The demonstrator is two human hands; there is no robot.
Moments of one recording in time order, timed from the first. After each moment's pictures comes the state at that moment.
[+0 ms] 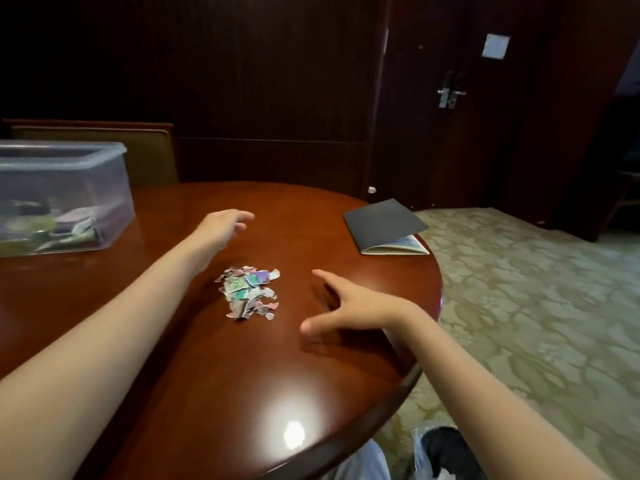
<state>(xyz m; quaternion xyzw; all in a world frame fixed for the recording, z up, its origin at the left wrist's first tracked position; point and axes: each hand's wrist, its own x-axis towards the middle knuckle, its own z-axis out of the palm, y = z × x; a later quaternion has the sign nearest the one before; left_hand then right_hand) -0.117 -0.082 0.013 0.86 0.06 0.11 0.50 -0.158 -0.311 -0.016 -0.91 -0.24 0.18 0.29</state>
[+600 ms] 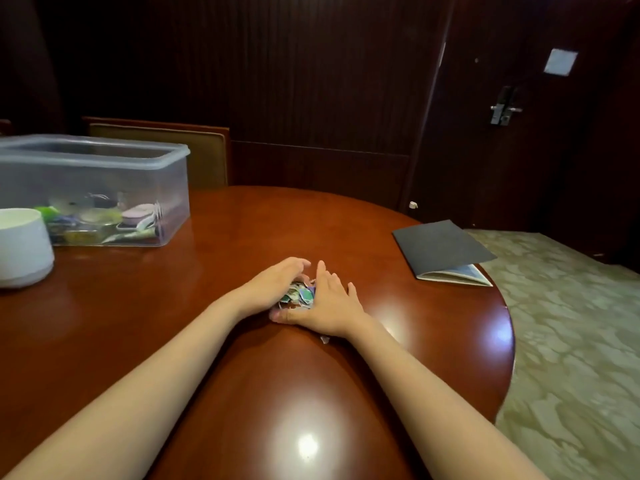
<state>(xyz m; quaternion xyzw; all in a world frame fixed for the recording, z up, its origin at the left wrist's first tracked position) -0.132 -0.065 -0.028 0.90 -0.03 0.01 0.42 -0.115 -0.194 -0.042 -0.95 -0.23 0.07 0.20</state>
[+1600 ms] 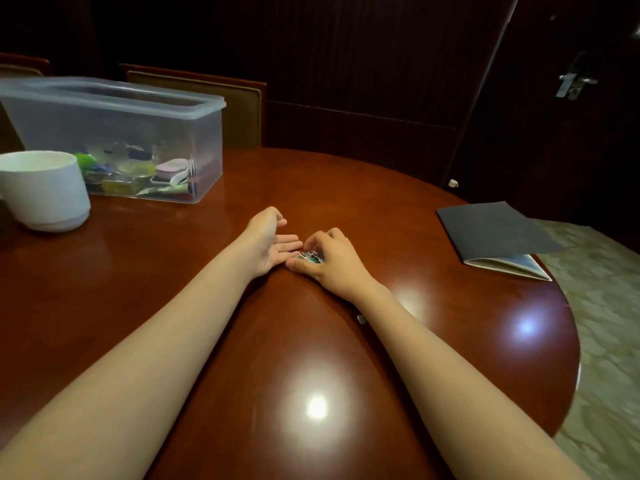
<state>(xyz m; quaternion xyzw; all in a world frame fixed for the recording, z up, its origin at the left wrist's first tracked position) -0.136 -0.034 -0.012 0.55 0.24 0.05 0.80 -0.096 -0.151 -0.044 -0.91 -0.32 -0.01 0.27</state>
